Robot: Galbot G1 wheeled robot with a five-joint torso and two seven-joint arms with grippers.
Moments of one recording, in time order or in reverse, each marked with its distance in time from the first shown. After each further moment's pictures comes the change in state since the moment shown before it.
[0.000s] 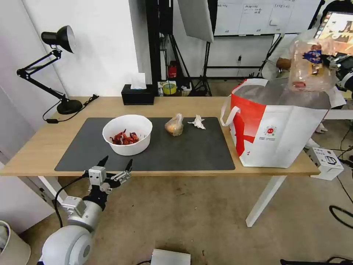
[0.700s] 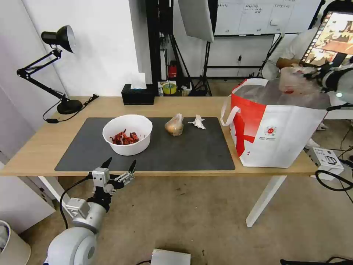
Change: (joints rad) left arm 0.003 -0.030 0.017 0.000 0.004 -0.001 -0.001; right arm 0.269 0.108 -0.224 -0.248 0.053 -0.051 0.277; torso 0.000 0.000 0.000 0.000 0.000
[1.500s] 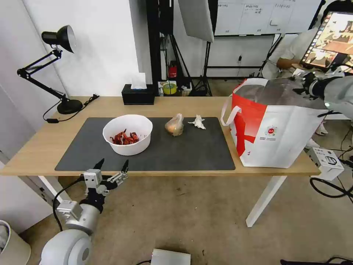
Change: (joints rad) left arm 0.033 0.004 -0.046 -0.003 -0.057 -0.027 -0.024; right arm -0.111 -0.074 0.008 0.103 -0.100 -0.039 -0.201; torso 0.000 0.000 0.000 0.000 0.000
